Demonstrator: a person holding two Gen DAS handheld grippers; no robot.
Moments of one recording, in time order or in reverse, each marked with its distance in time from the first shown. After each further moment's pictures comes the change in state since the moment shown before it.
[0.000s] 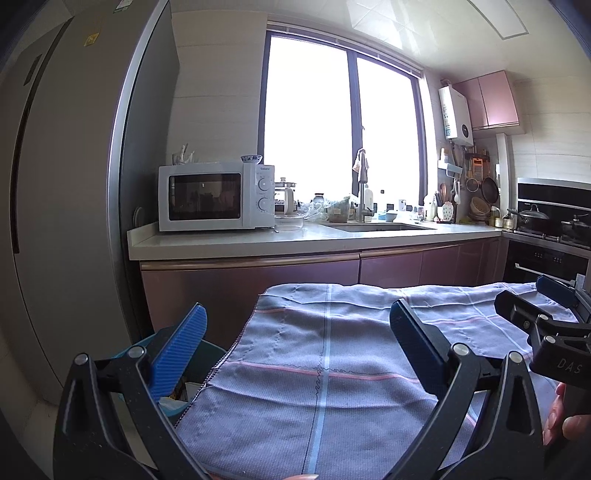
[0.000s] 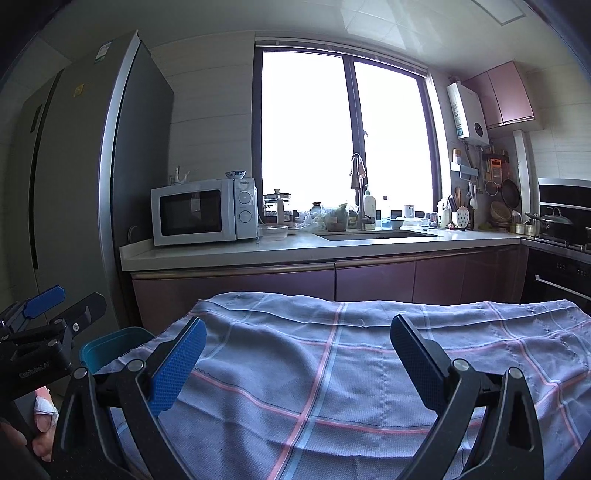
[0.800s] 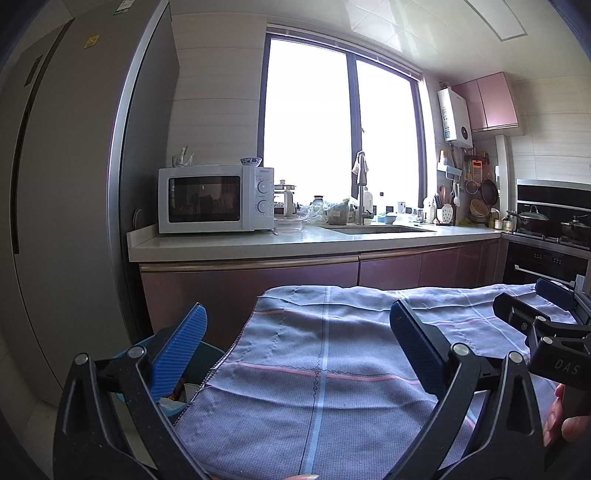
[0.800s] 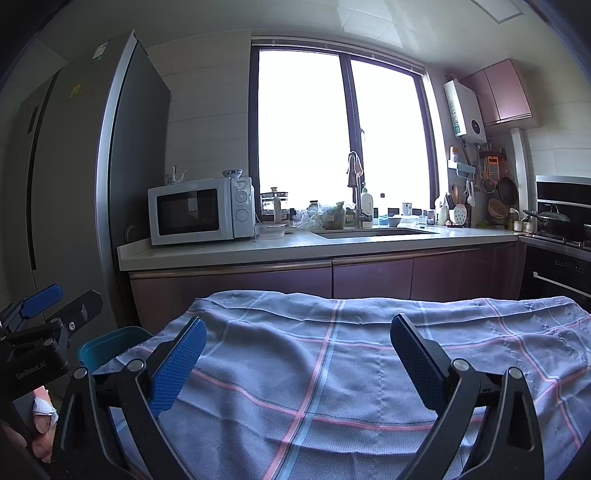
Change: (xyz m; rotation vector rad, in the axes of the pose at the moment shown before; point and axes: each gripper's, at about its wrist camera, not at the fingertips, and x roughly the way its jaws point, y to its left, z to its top) left arm 0.000 0.000 -0.002 0.002 -0.010 -0.003; right arm -0.002 -0.004 -0.001 0.007 0.003 -0.012
